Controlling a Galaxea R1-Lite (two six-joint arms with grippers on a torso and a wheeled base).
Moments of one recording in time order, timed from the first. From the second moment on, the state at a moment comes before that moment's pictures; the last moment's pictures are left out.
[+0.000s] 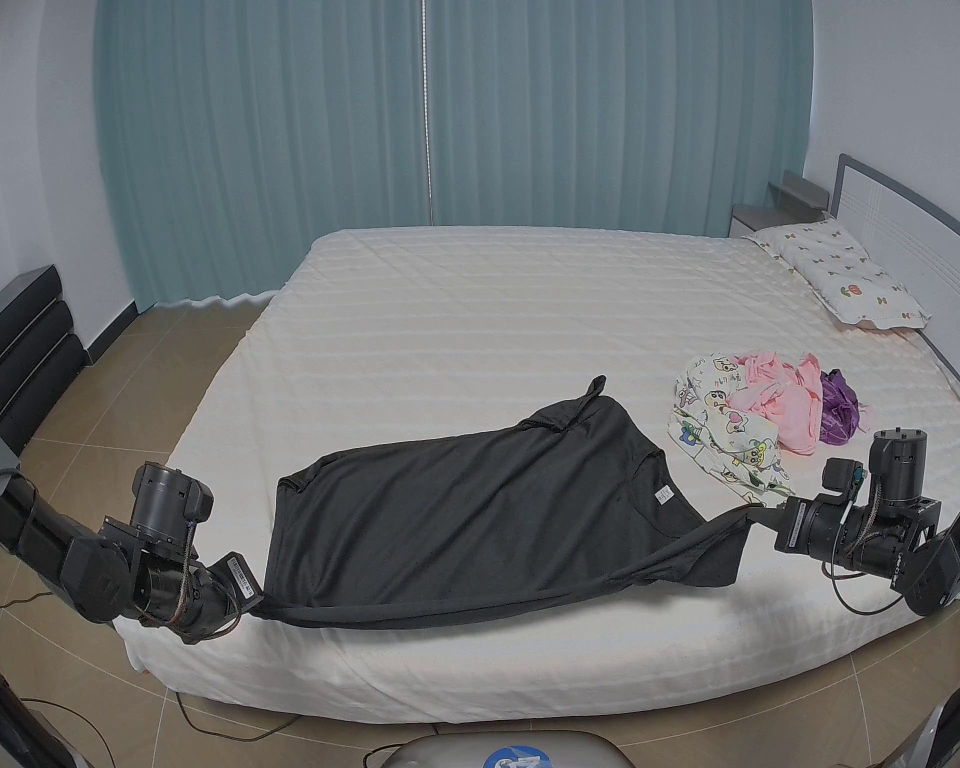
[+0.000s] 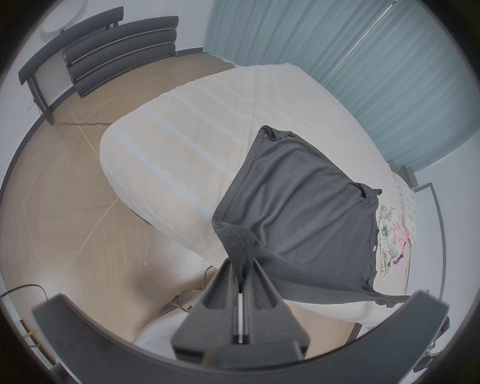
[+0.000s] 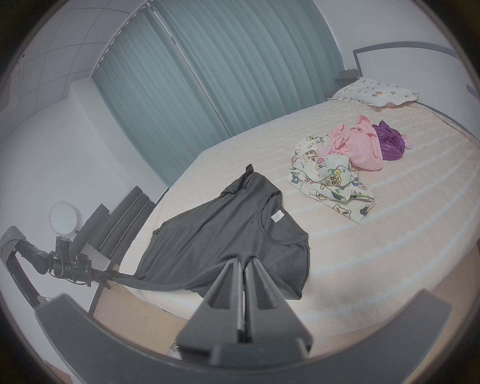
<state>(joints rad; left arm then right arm) -0.18 1.76 -0.52 -0.25 0.03 -0.82 0.10 1.74 -0.36 -0.91 0.26 0.33</state>
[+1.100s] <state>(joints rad) -0.18 1.73 -0.52 -0.25 -0.01 -0.85 0.14 1.74 -0.40 -0.90 0.25 0.32</state>
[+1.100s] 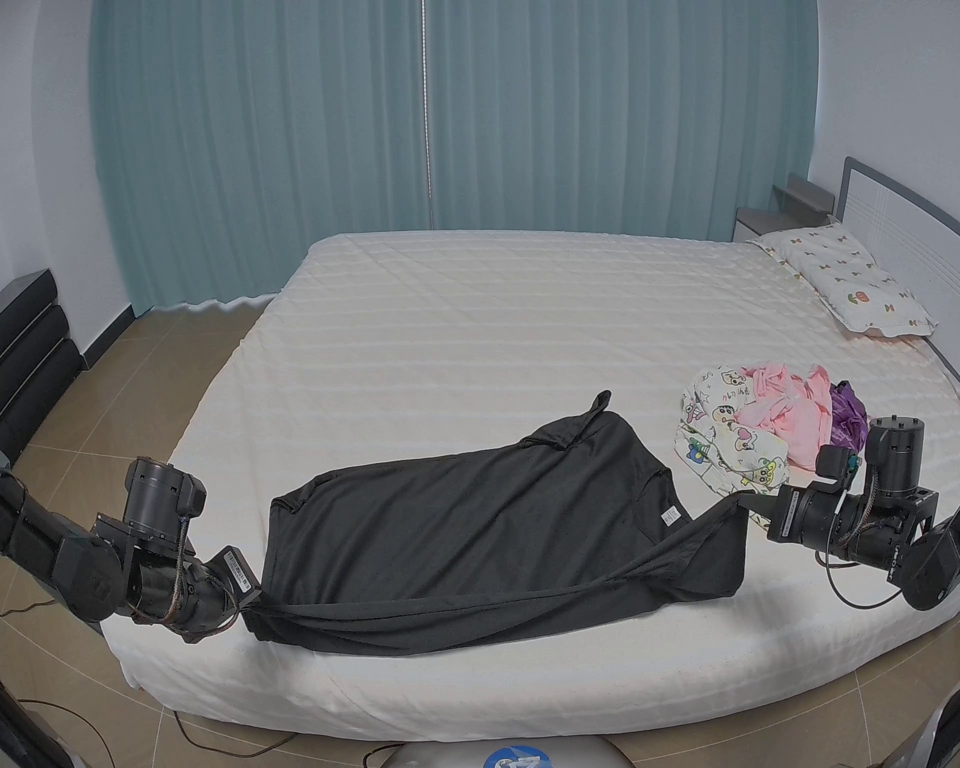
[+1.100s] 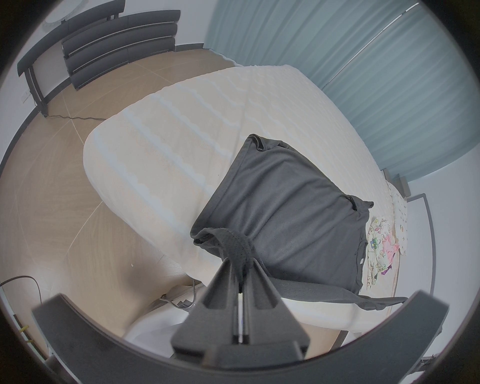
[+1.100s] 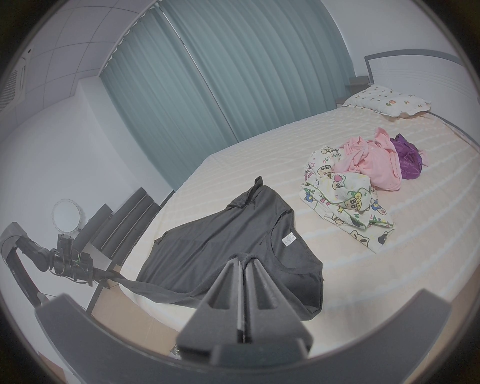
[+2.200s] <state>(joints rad) -0.13 2.09 -0.88 -0.13 -0.02 -0.85 0.13 2.08 -0.72 -0.90 0.25 0.33</state>
